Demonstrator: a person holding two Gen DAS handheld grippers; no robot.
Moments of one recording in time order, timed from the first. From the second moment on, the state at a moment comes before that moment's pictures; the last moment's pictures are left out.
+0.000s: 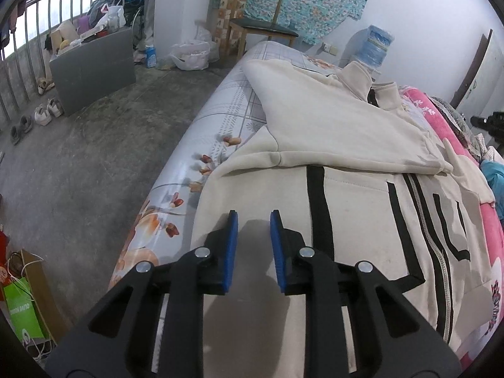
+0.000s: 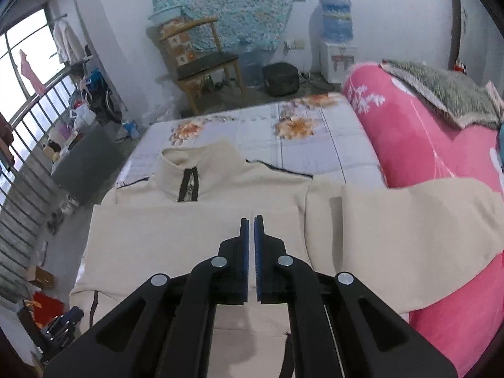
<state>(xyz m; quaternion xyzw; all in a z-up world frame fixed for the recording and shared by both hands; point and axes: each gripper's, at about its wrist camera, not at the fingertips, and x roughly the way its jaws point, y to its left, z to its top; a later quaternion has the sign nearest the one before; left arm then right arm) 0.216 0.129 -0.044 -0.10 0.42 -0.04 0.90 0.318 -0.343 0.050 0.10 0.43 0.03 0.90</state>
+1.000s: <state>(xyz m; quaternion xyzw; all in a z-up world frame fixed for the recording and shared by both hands) 0.216 0.133 -0.044 -0.10 0.42 -0.04 0.90 0.321 -0.383 -0.070 0.36 0.53 -0.01 0.77</state>
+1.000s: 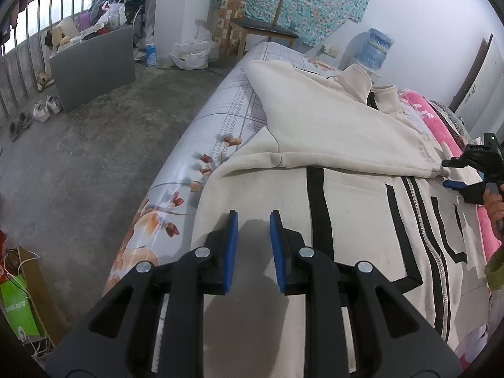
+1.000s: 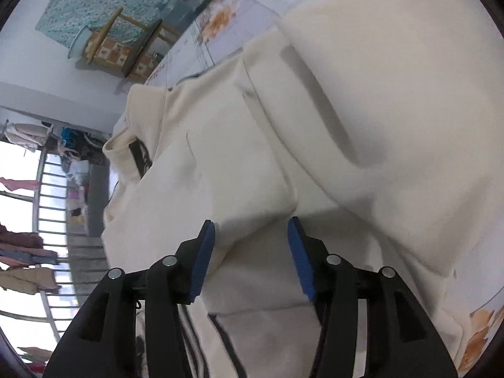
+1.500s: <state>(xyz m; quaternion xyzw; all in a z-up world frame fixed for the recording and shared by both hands) 0.216 0.133 -0.044 -0.11 0.42 -0.04 0.90 0.307 -0.379 -0.051 0.31 0.49 0.00 0.81</state>
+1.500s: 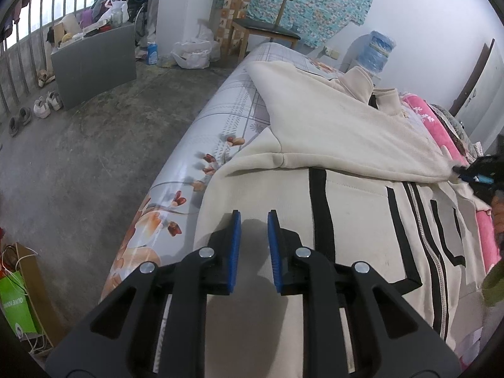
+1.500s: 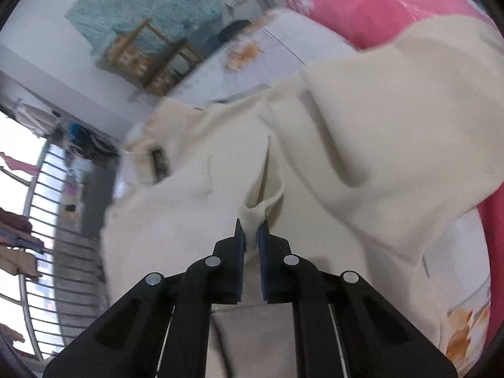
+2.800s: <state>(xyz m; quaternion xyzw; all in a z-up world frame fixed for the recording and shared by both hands) 0.097 0.156 -0.041 -0.12 0.46 -0.08 0.88 0.054 -0.402 -0.031 0.12 0.49 -0.04 0.86</state>
